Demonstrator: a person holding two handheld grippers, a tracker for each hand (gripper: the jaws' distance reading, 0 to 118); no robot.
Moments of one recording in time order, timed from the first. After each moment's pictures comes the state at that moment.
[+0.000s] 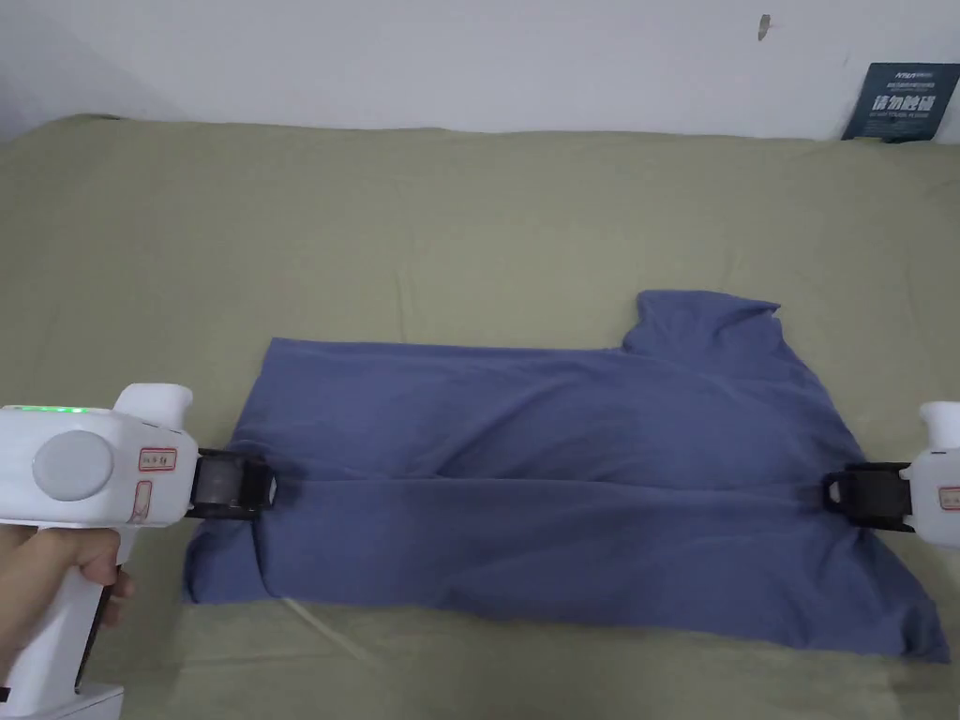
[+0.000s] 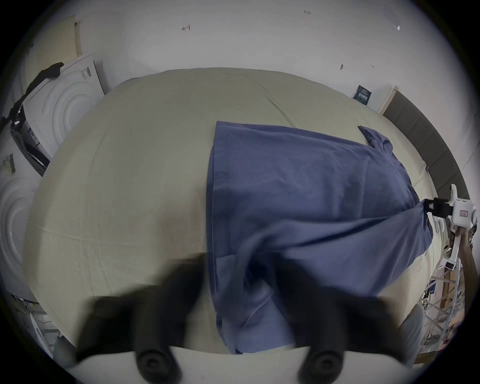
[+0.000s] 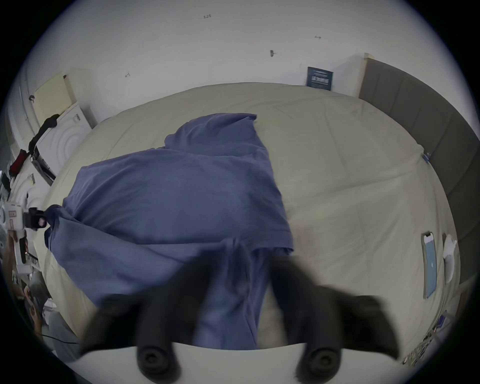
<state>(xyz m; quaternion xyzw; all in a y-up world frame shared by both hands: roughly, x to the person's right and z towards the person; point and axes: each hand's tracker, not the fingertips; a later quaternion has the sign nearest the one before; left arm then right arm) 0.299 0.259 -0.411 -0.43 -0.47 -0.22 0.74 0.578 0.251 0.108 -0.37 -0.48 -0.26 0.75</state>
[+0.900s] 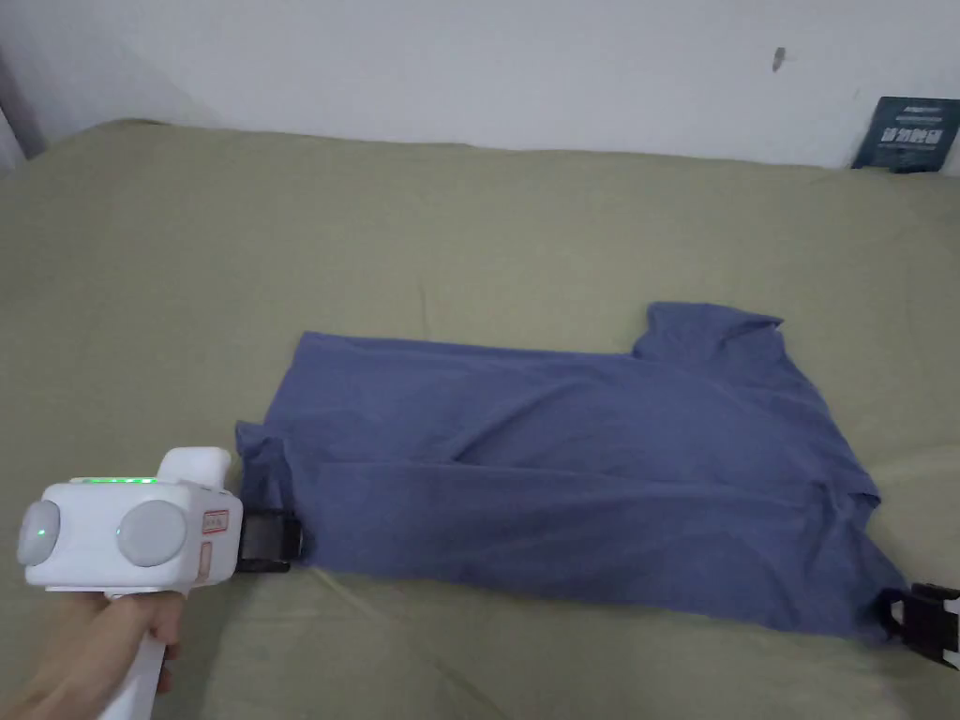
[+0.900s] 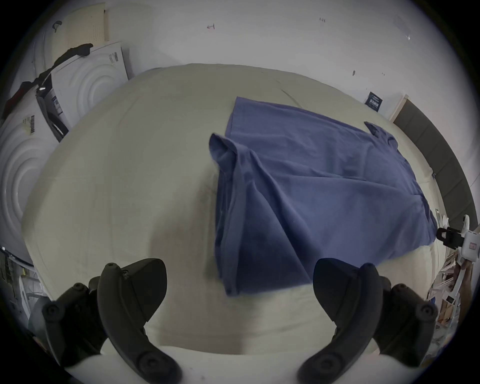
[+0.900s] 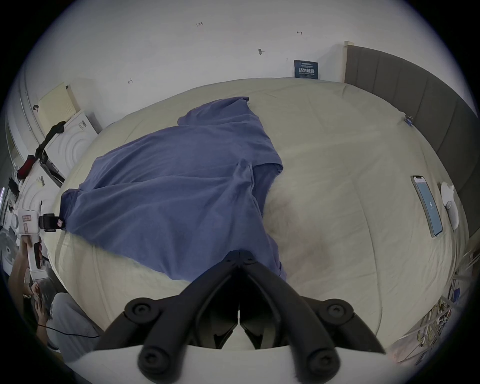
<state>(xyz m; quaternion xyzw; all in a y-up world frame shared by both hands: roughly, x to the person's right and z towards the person) 0.266 0.214 -0.379 -0.46 -0.40 -0.21 0.76 0.496 0.237 0.171 -0.35 -0.46 -0.30 0.76</state>
